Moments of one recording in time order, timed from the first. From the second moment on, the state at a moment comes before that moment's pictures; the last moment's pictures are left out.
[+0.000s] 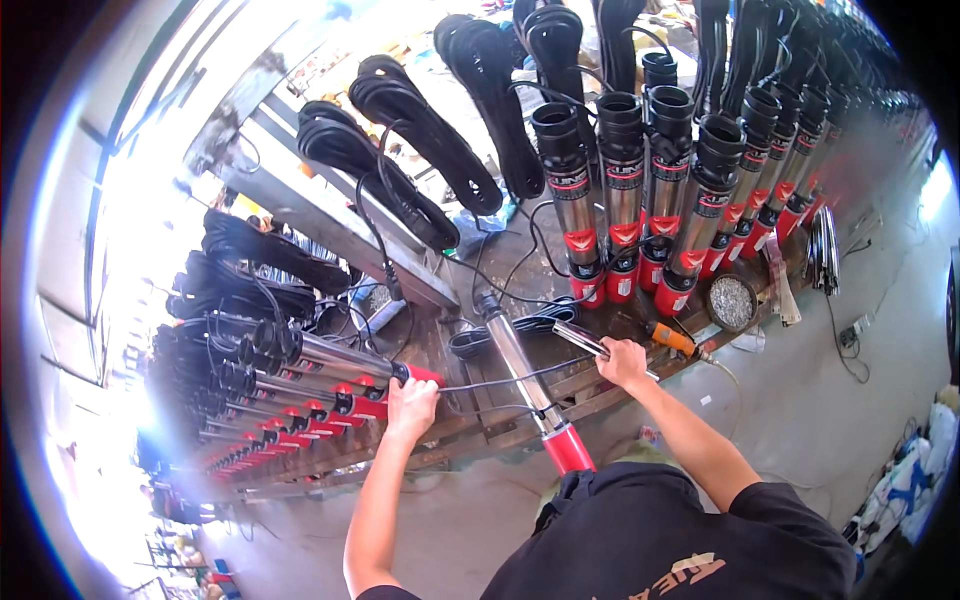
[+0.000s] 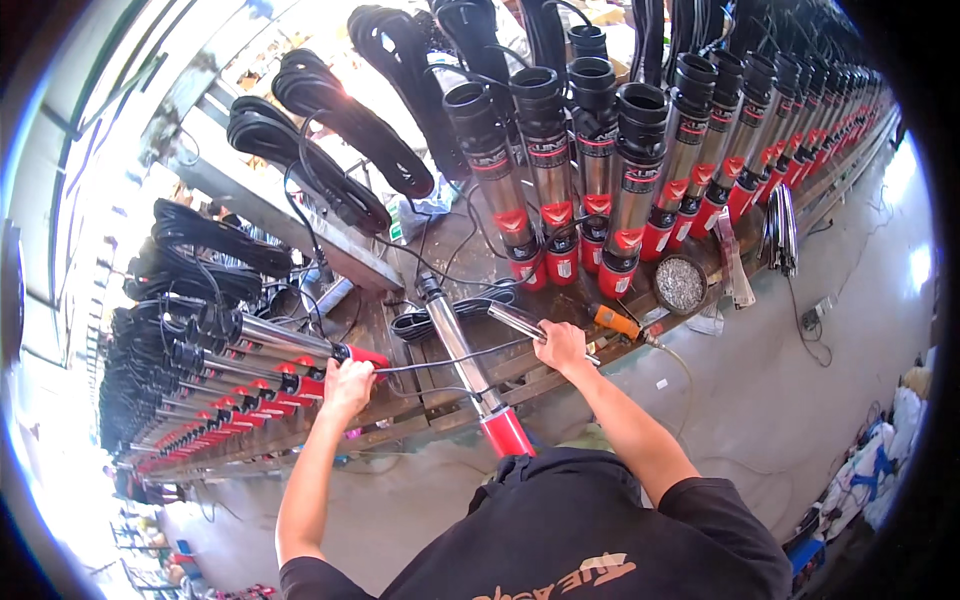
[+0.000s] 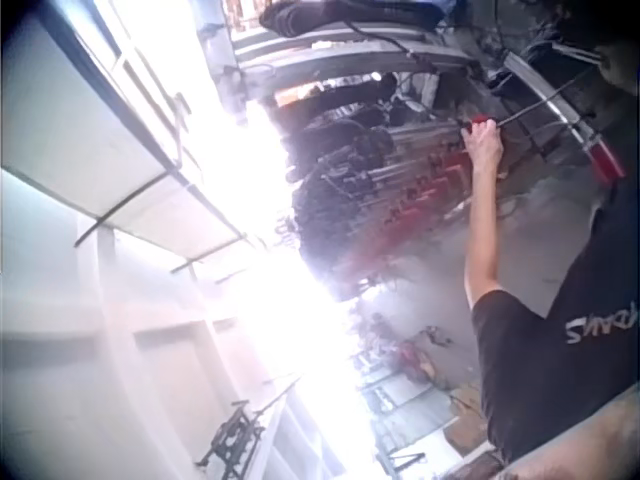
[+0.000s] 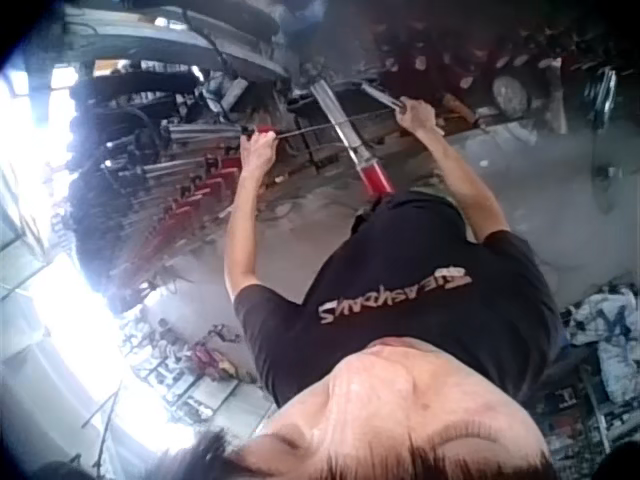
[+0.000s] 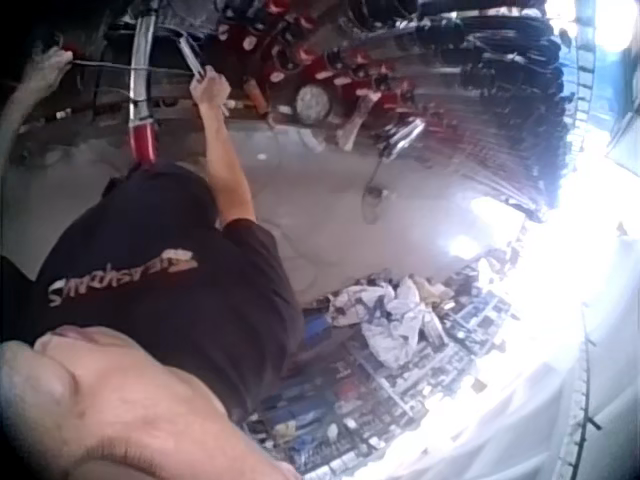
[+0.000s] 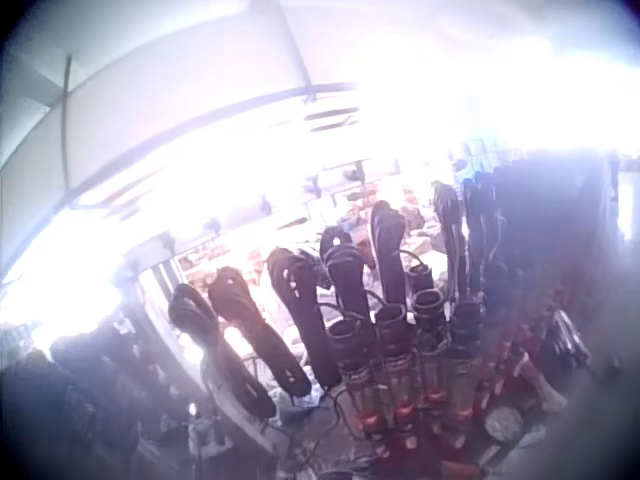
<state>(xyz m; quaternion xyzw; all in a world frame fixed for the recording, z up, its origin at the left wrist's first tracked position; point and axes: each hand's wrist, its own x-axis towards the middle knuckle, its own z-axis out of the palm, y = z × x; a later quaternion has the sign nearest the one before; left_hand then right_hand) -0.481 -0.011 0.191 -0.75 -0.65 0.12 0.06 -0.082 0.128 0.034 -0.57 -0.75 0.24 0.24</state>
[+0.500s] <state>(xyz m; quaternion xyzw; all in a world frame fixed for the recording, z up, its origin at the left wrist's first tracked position) -0.344 0.040 0.333 -0.72 -0.59 -0.31 -0.18 -0.140 0.132 0.280 -0.26 -0.52 0.67 0.47</state>
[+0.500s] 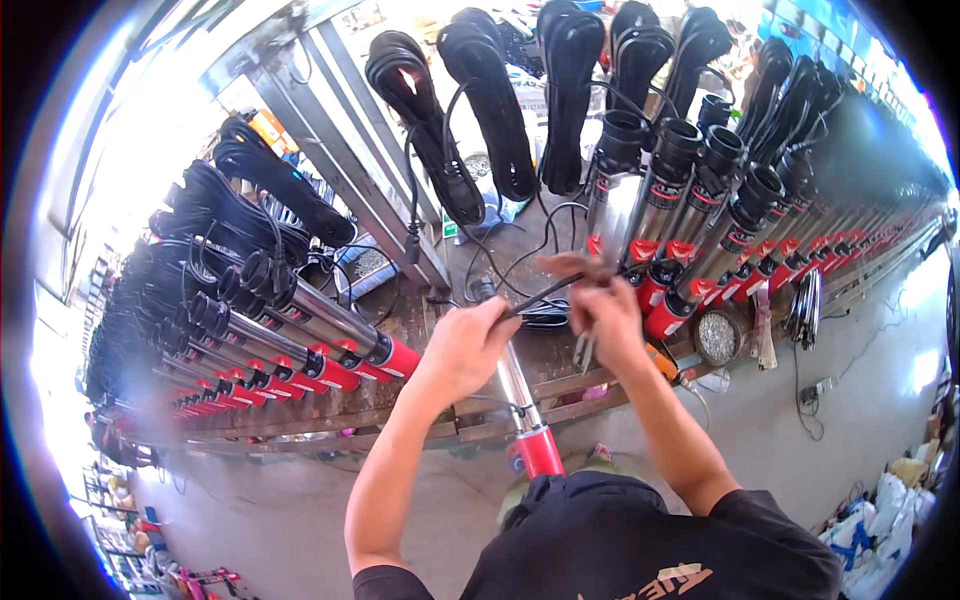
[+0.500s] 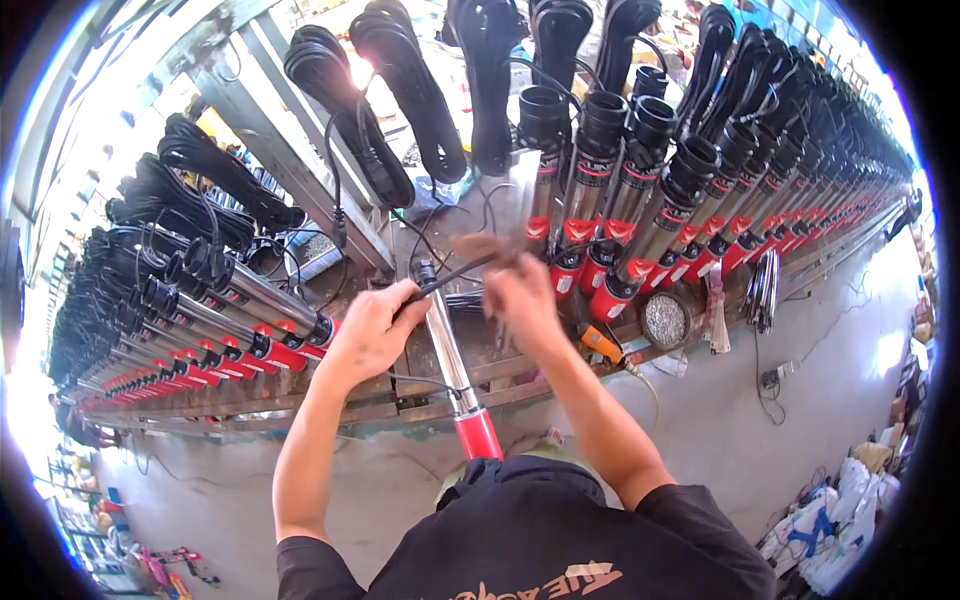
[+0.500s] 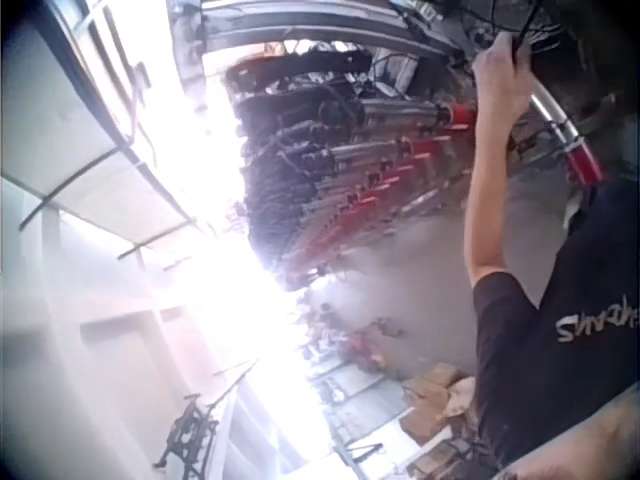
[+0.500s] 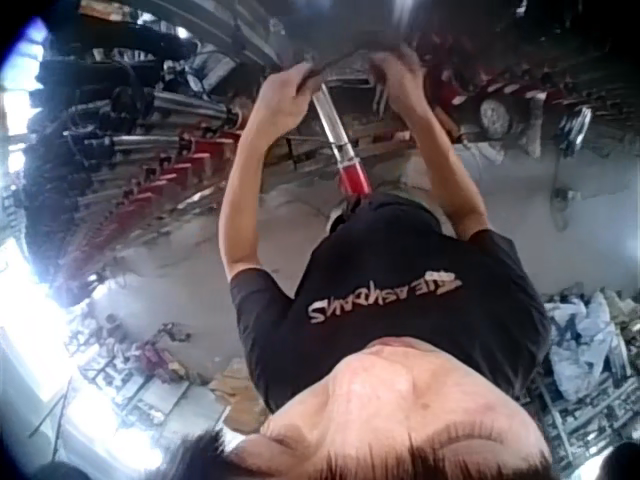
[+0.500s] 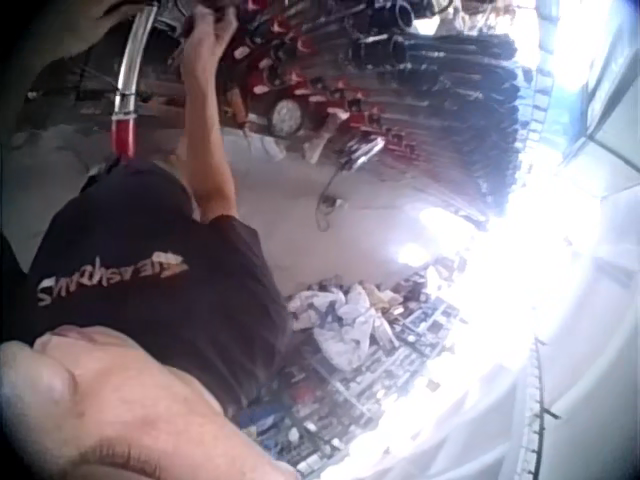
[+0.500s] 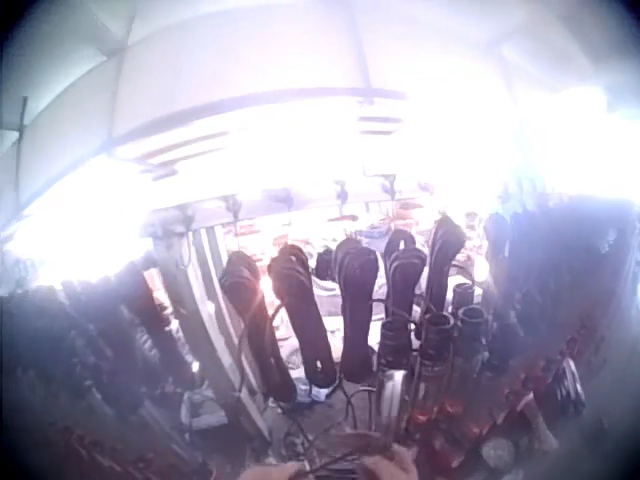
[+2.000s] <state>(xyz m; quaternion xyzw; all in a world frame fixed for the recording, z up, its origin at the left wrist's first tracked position) -0.475 0.260 -0.015 -0.43 -0.51 -0.62 -0.42 -0.282 0.175 0.079 -0.58 -0.67 0.40 0.22</state>
